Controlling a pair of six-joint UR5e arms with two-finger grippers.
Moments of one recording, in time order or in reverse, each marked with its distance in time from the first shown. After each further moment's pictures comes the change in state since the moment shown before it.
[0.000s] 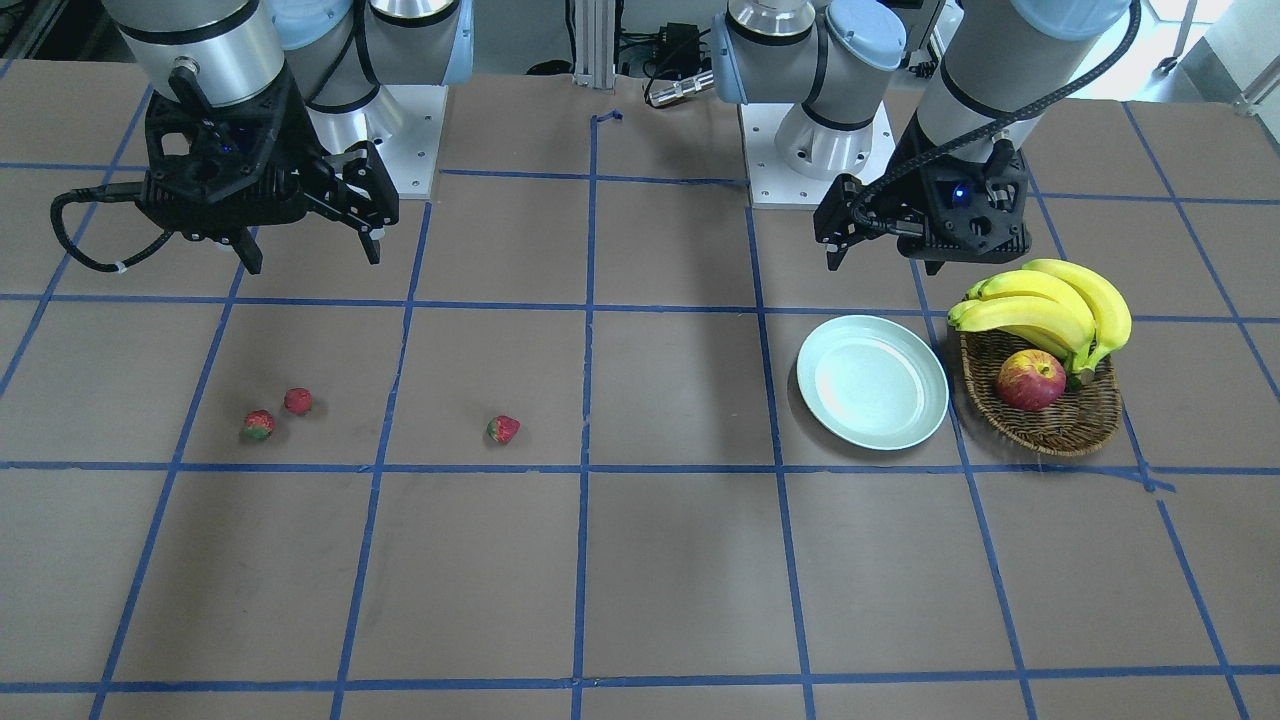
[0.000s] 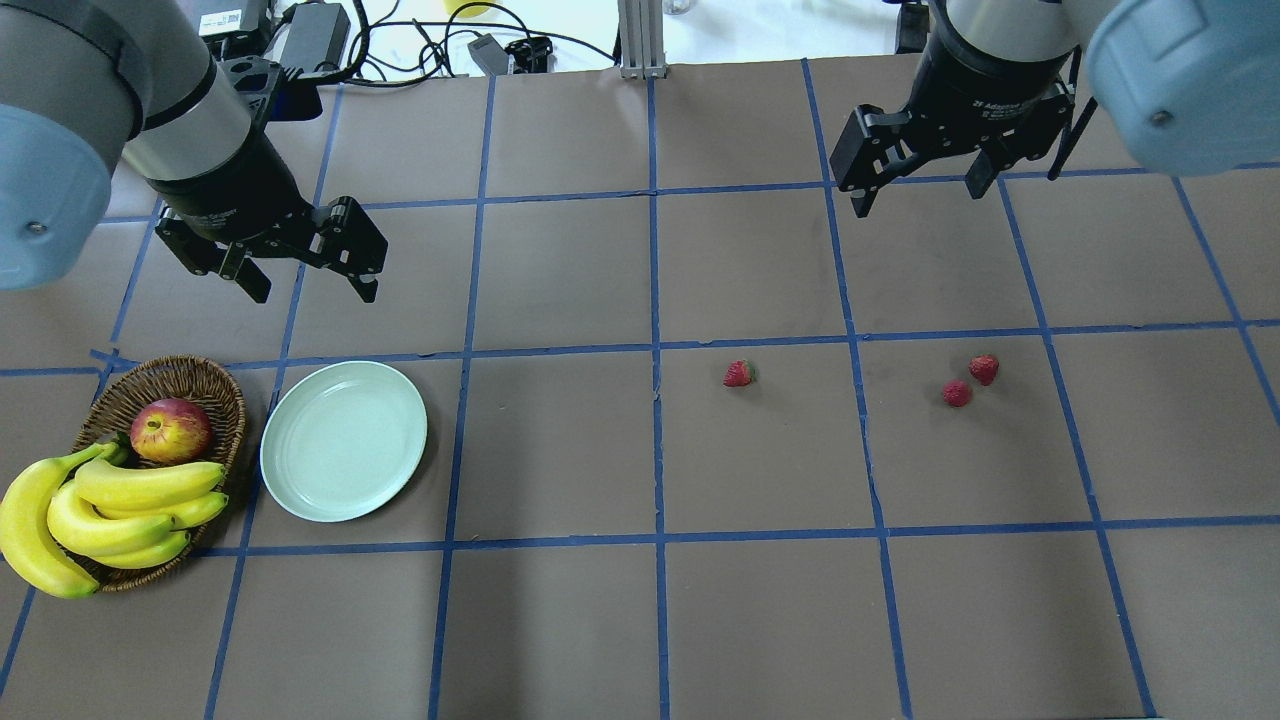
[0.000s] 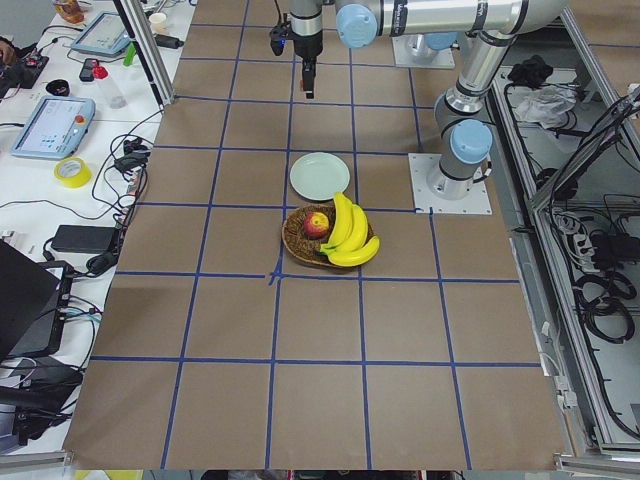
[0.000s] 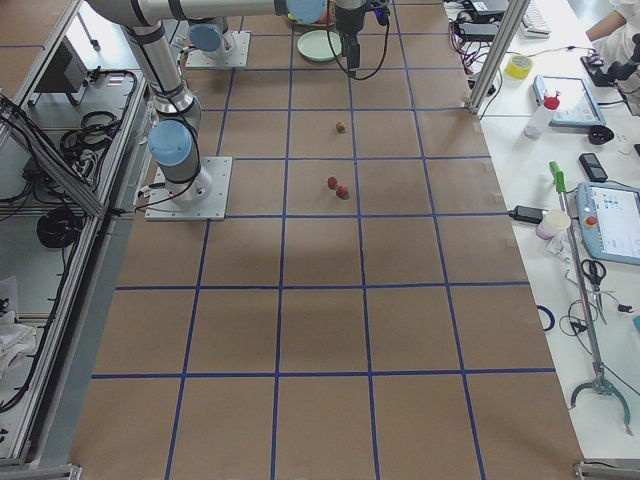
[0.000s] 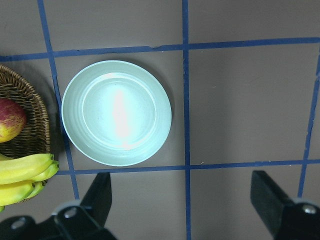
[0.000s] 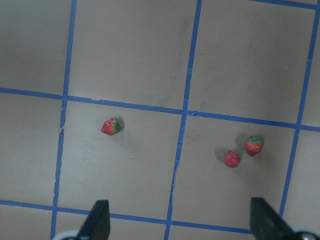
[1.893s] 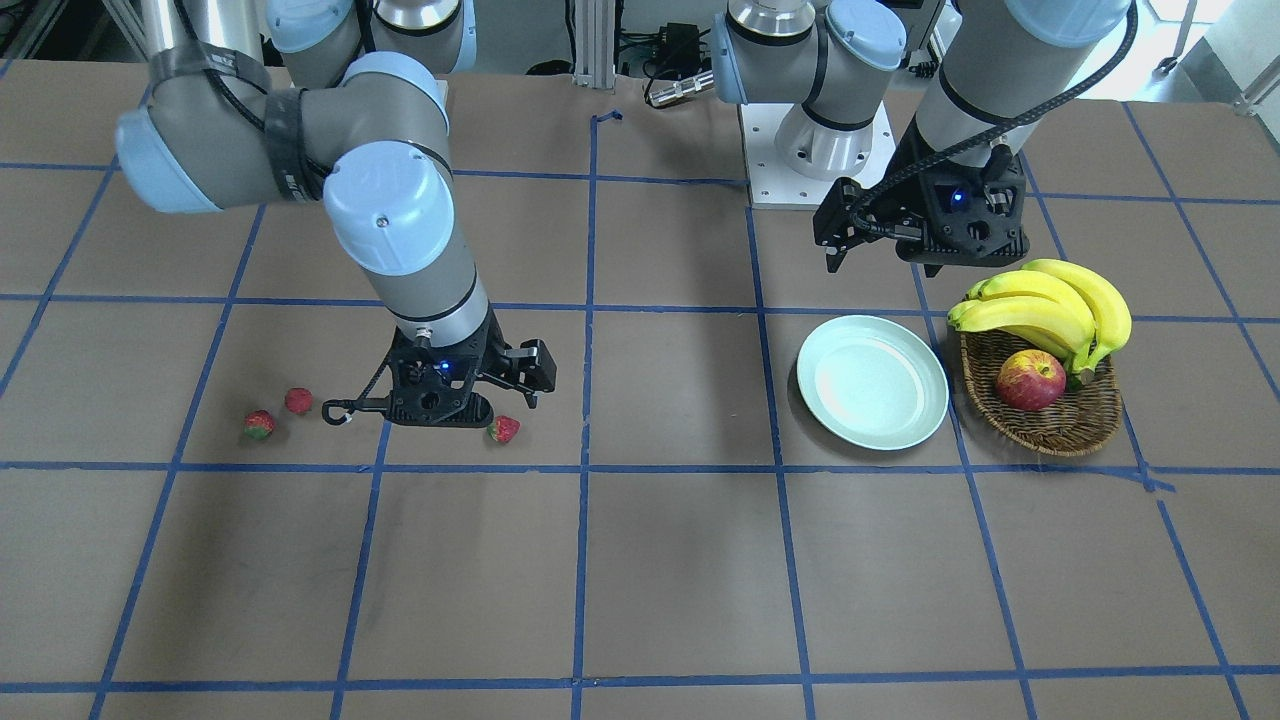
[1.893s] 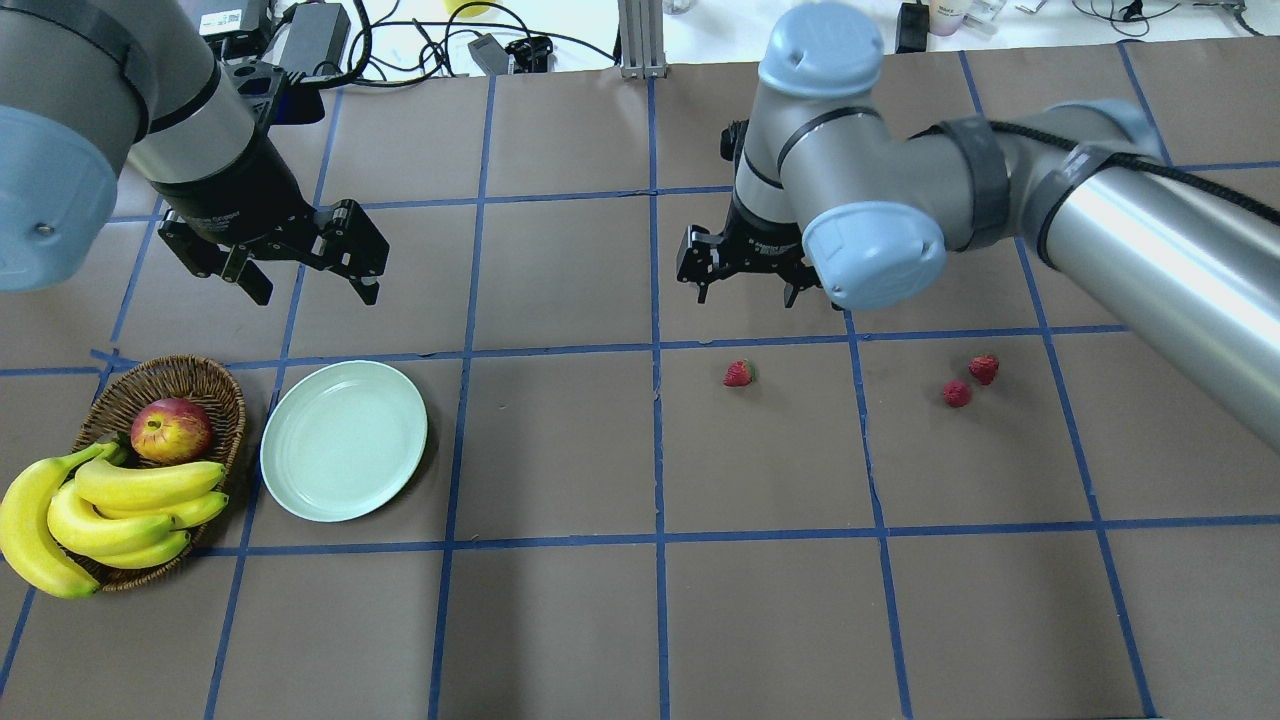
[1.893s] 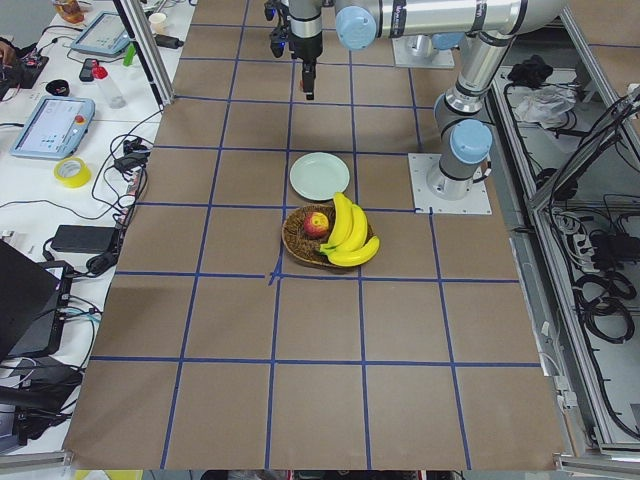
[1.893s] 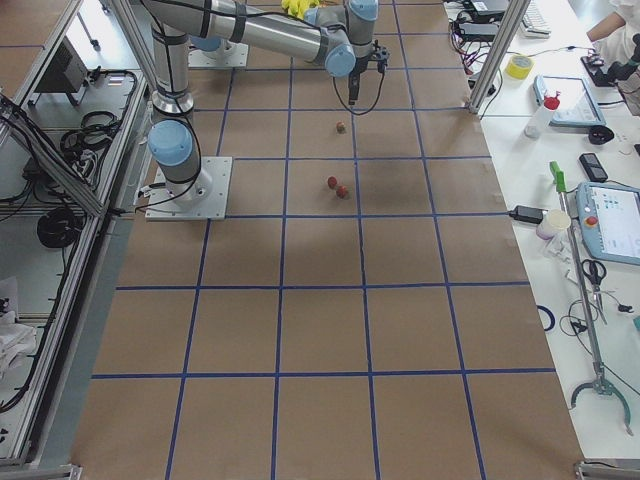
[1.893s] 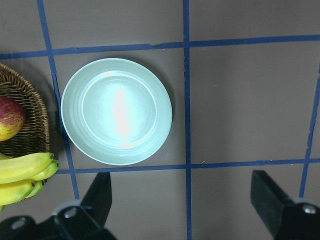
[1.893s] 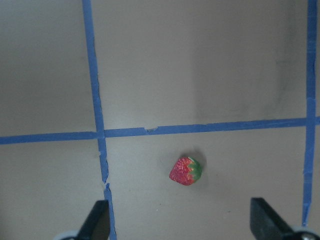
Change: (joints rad) left arm 0.000 -0.003 -0.004 0.002 0.002 0.000; right arm 0.166 0.286 0.220 -0.452 0.082 0.416
